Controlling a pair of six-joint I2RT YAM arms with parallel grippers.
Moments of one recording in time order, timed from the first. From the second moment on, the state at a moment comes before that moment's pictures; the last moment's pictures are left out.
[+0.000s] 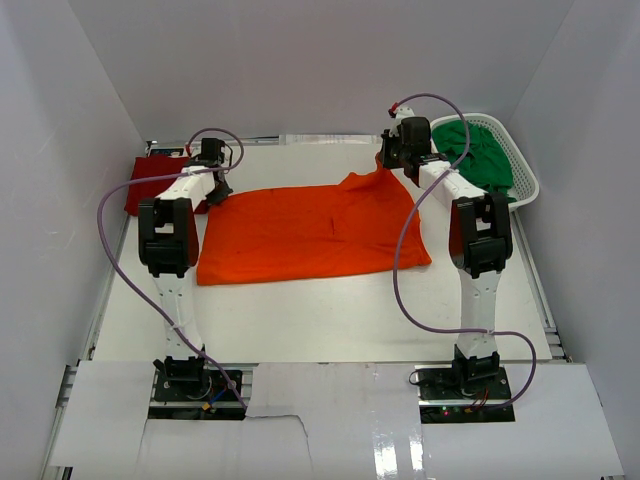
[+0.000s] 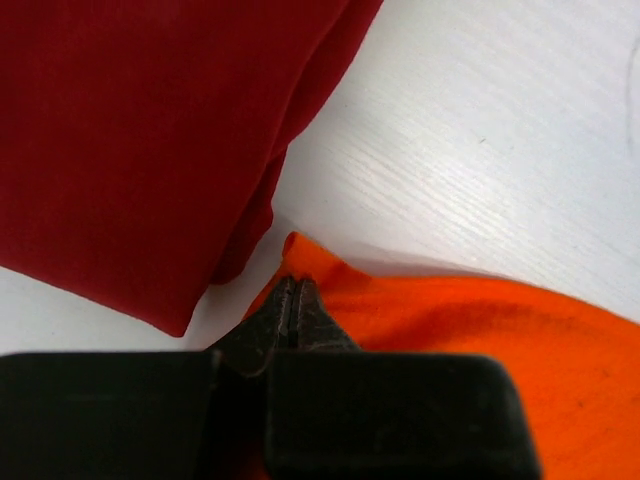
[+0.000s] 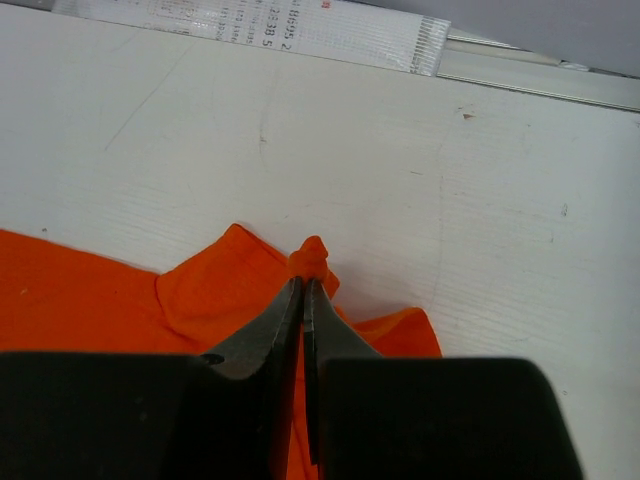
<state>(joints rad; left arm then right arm) -0.05 2.21 1.72 -0.54 -0.32 -0.47 0.25 2.19 1.75 -0.05 -0.15 0.10</state>
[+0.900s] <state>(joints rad) -0.05 2.32 1.89 -0.58 -0.33 -0.47 0.25 2.19 1.75 -0.05 -0.18 0.09</state>
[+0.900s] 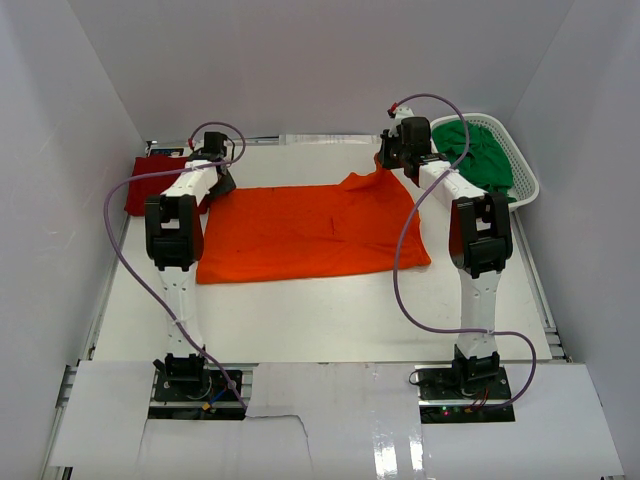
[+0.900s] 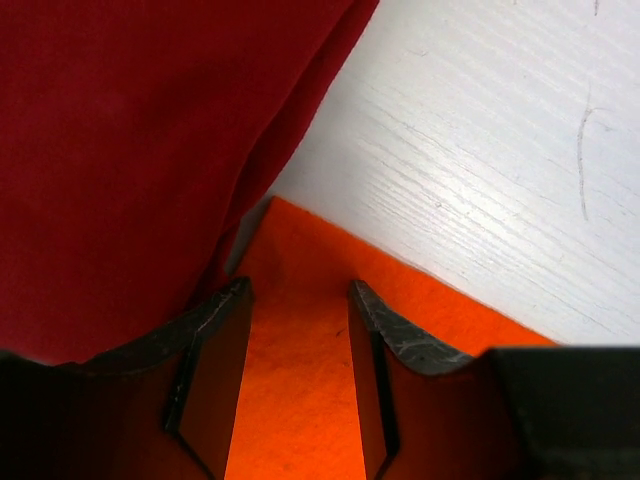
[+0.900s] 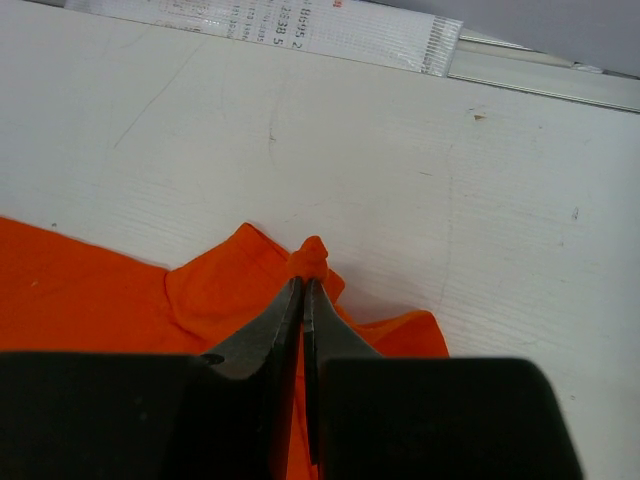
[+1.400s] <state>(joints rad) -0.05 2.34 1.92 -0.58 -0.33 -0.49 0.25 2.19 1.75 -0.05 -0.18 0.09</state>
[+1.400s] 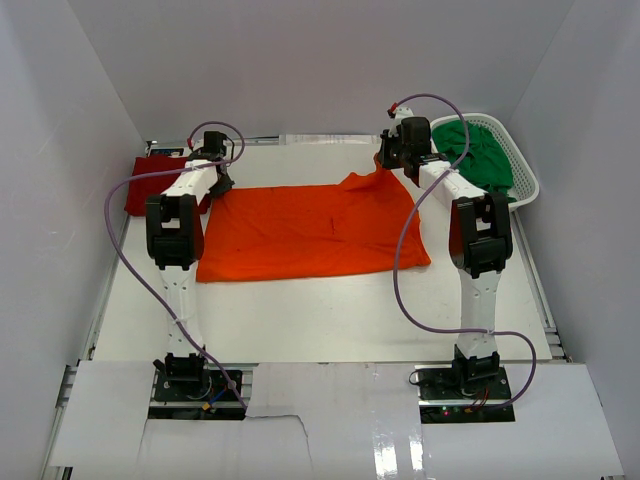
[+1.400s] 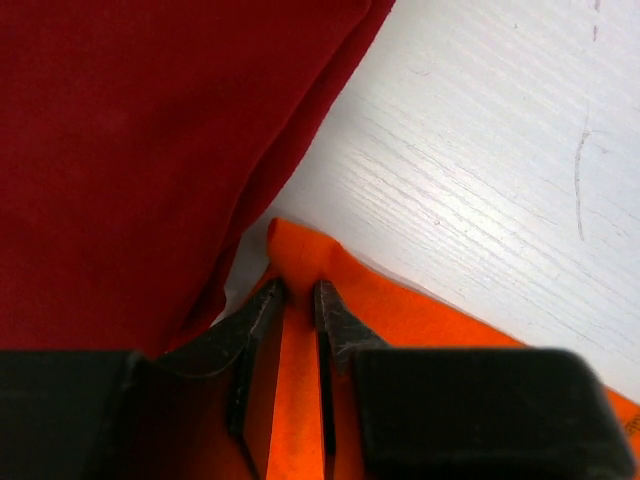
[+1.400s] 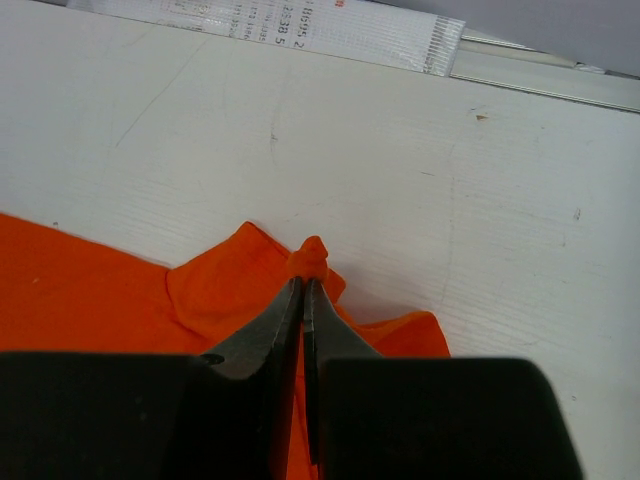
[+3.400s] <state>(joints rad) -0.07 1.96 1.50 -0.49 -0.38 -0.45 0.24 1.62 1.14 0.02 -0.18 0.09</state>
